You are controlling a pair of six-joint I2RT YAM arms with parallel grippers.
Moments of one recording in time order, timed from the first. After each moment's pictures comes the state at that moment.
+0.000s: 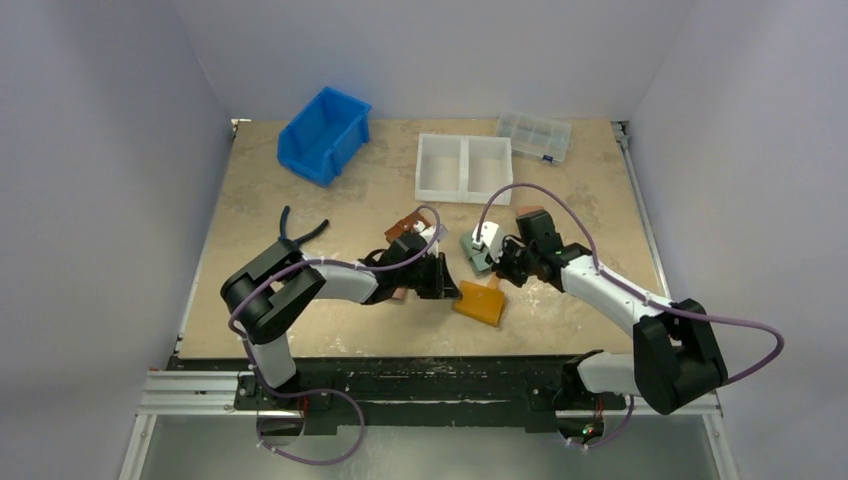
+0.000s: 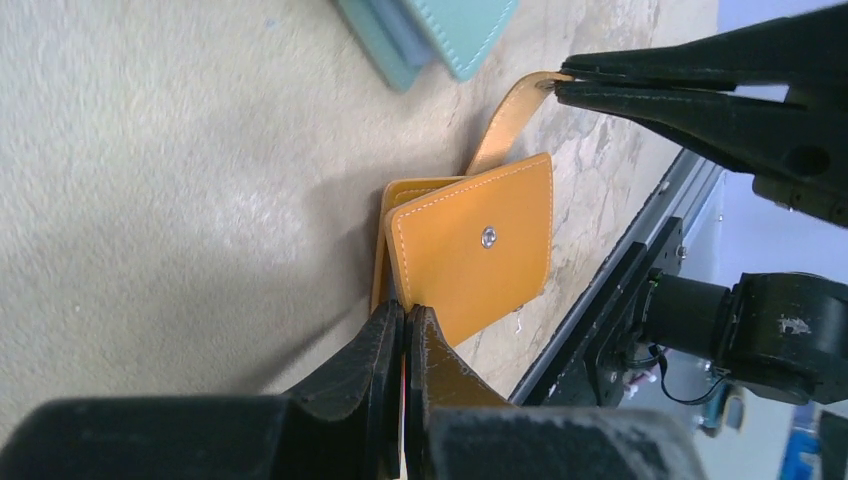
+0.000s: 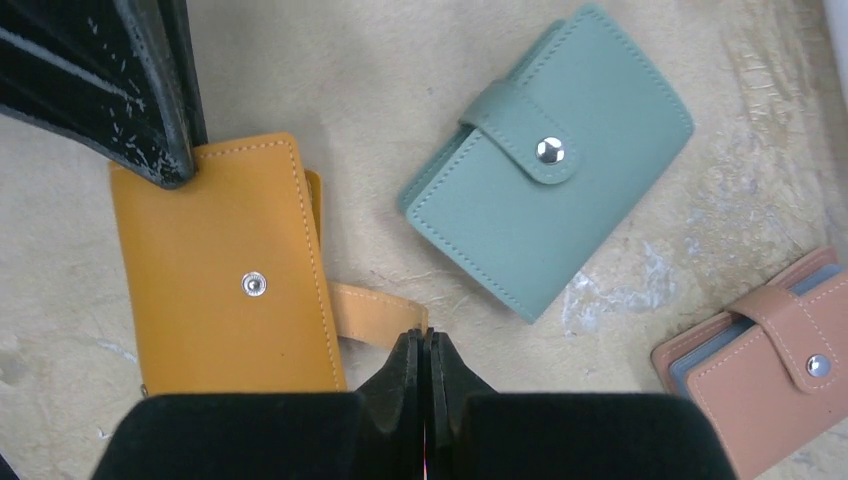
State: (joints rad) left arm -0.83 1.79 0.75 0.39 0.34 -0.85; right arm 0.42 1.29 0.68 -0.34 -0.27 -0.65
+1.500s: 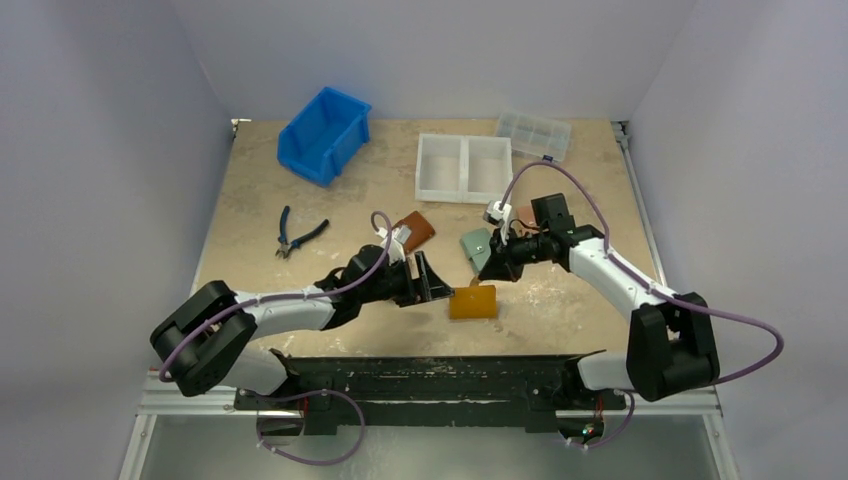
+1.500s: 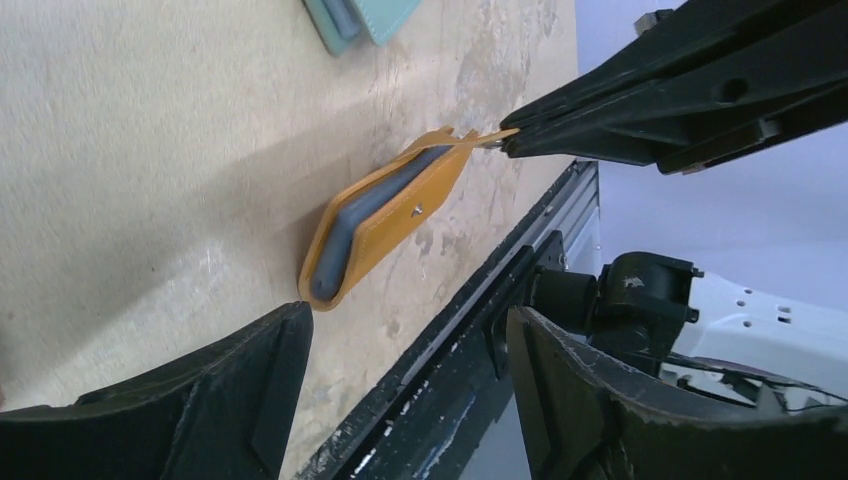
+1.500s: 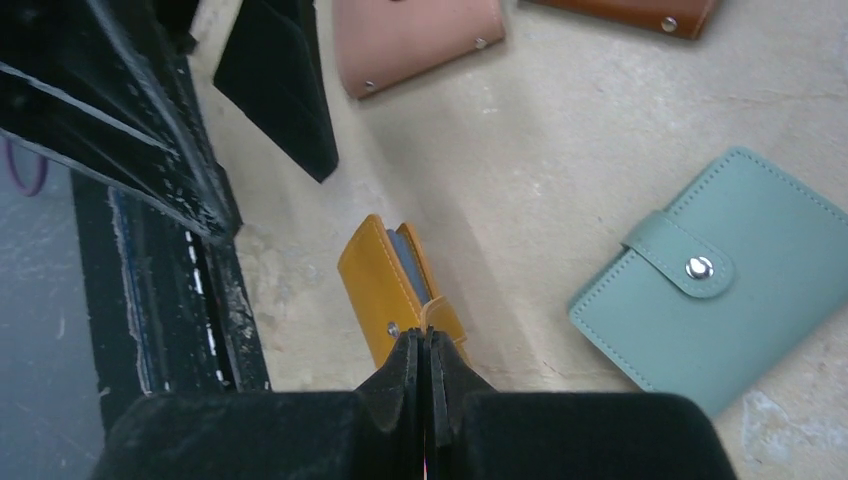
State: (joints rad) left arm -0.81 1.39 0.51 0.43 0.28 -0.99; right arm 0.27 1.35 0.82 -0.49 -0.84 -0.47
